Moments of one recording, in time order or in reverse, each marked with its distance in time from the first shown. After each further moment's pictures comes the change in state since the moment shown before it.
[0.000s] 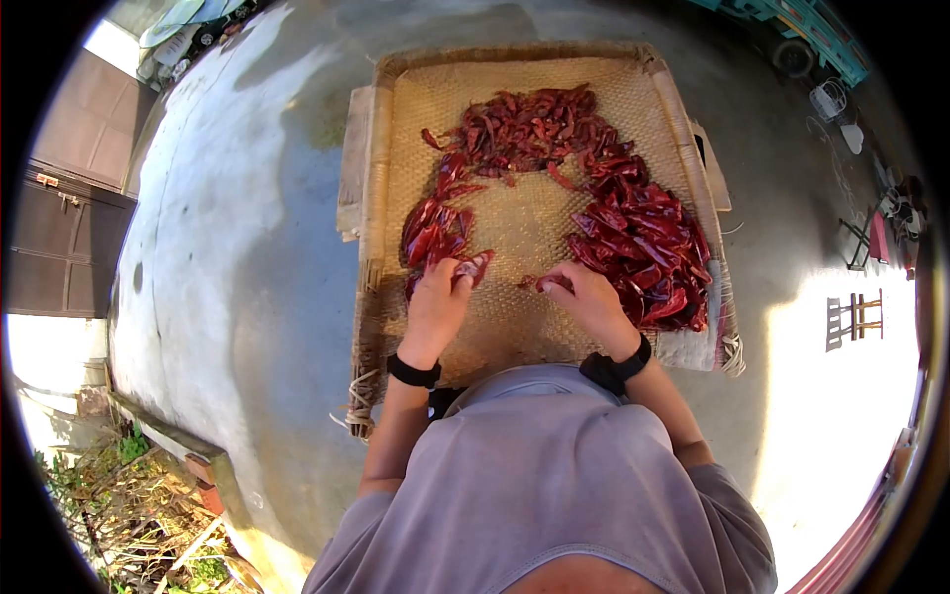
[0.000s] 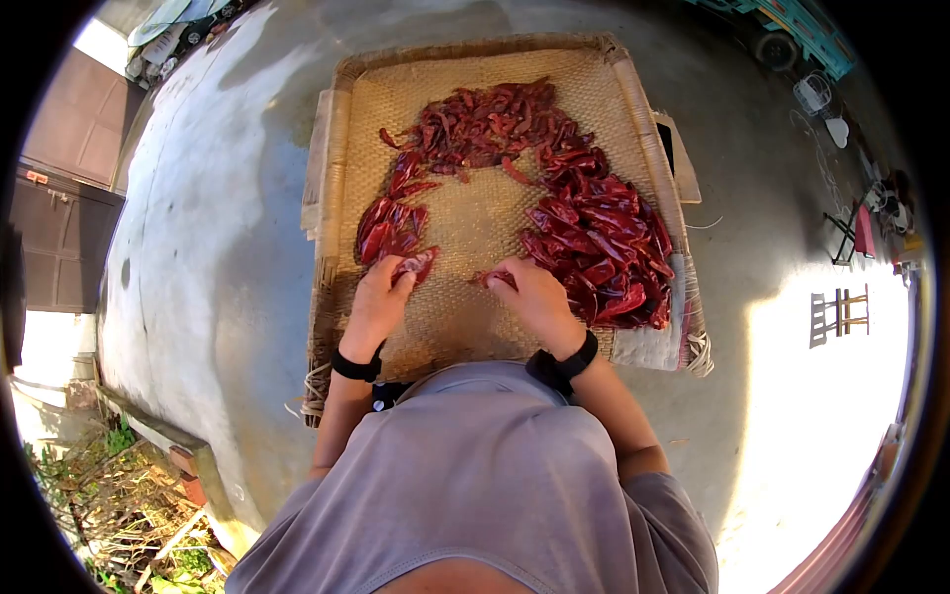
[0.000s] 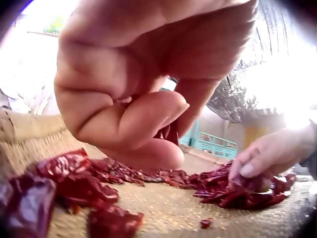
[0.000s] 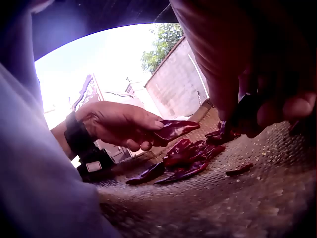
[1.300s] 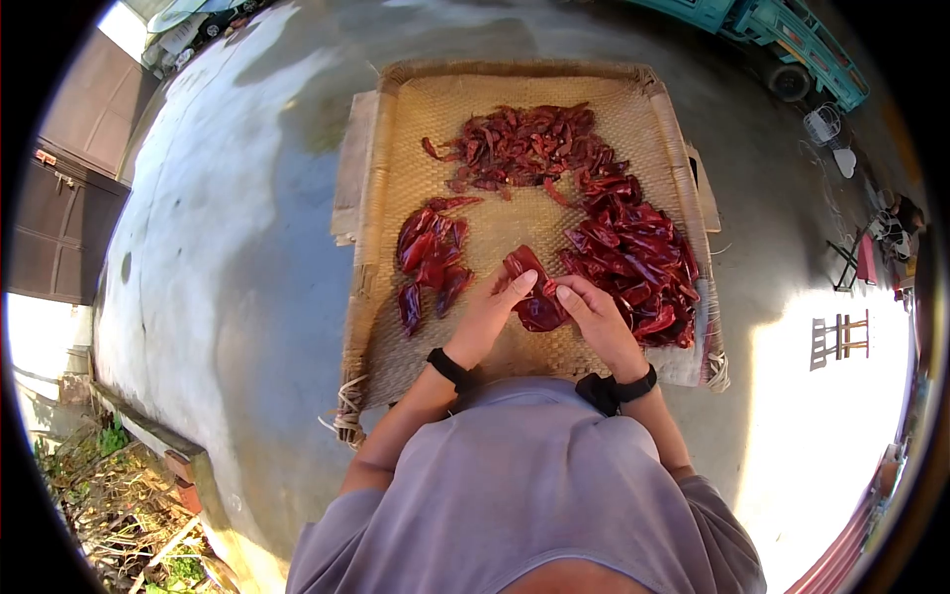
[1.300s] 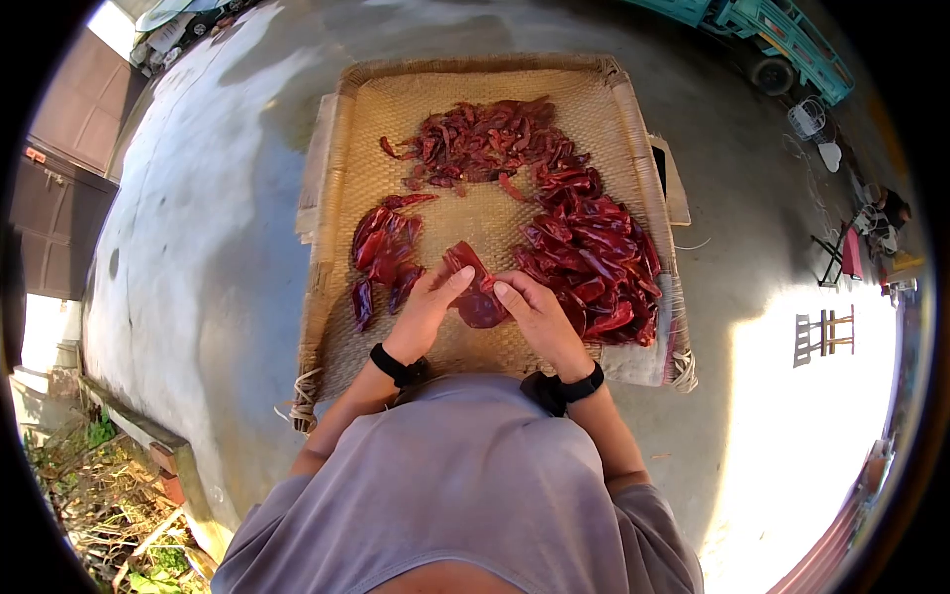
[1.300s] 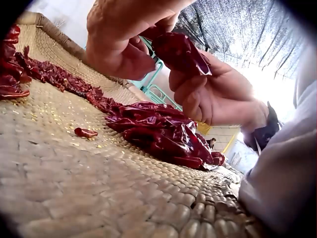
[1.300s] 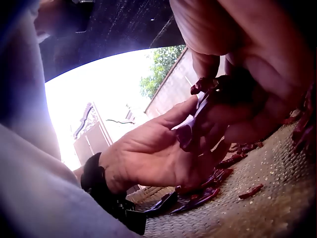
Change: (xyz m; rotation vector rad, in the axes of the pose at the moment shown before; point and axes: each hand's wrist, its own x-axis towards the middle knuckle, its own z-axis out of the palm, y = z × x) left_hand 0.004 0.059 0.049 -1.156 -0.292 -0.160; right_hand -0.017 -0.016 -0.018 0.720 -0.030 0.115
